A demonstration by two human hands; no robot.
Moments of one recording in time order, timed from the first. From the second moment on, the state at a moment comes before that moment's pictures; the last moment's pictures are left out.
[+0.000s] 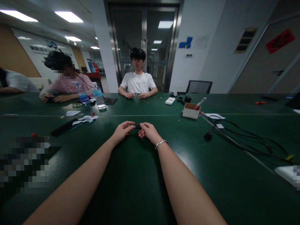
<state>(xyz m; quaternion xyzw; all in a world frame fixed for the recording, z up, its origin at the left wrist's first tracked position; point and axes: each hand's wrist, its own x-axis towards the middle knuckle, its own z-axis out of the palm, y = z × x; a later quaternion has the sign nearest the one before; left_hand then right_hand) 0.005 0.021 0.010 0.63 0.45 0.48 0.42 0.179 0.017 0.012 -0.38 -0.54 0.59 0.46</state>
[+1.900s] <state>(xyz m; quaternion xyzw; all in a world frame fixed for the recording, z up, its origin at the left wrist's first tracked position) 0.007 0.023 0.006 0.64 0.45 0.46 0.43 0.178 0.018 0.010 -0.38 -0.54 0.59 0.46</state>
